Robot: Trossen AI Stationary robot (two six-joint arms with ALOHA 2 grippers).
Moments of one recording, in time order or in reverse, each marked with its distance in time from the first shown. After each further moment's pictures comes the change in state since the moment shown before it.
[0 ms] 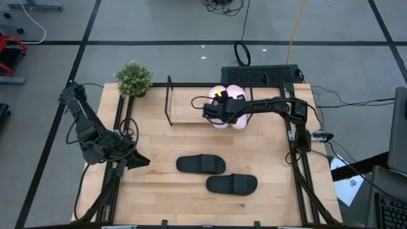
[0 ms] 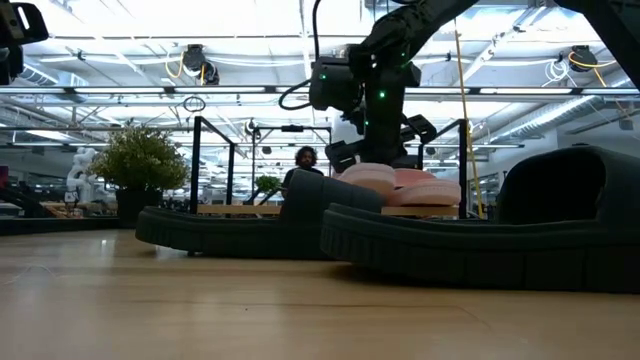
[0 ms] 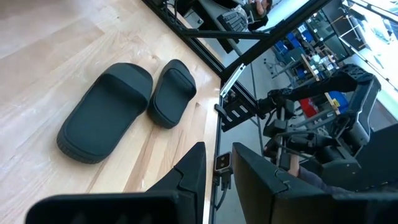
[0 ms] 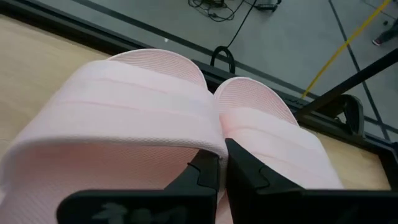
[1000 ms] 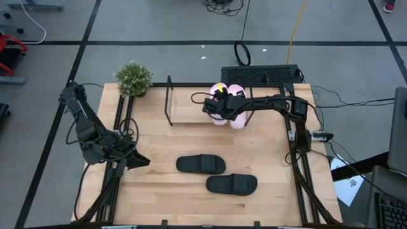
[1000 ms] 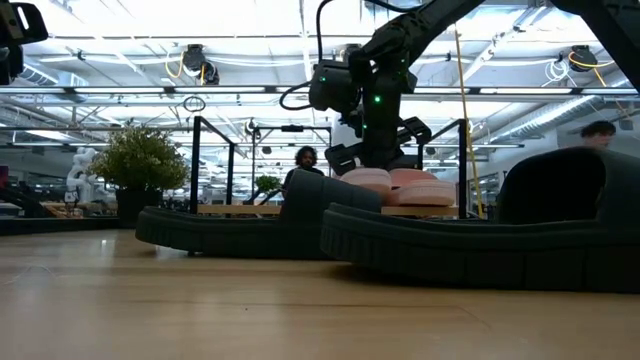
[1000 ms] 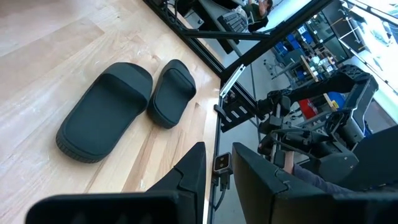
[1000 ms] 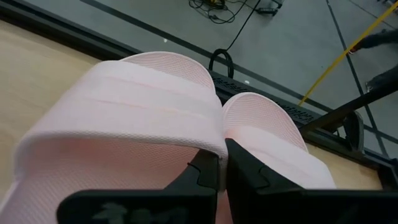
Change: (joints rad) left arm 0.000 0.000 0.000 0.001 -0.001 -0.007; right arm -0.043 0.000 -0.003 0.093 0.001 -0.127
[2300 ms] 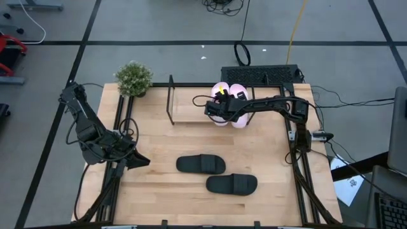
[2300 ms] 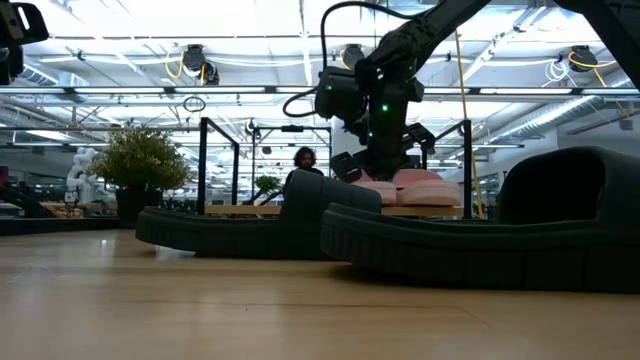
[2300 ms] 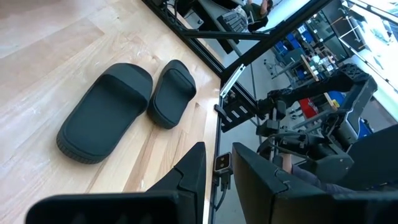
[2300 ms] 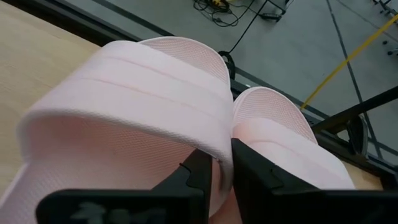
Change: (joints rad) left arm 0.000 0.000 0.000 0.000 0.000 0.007; right arm 0.013 -0.004 -0.077 0.078 -0.041 -0.018
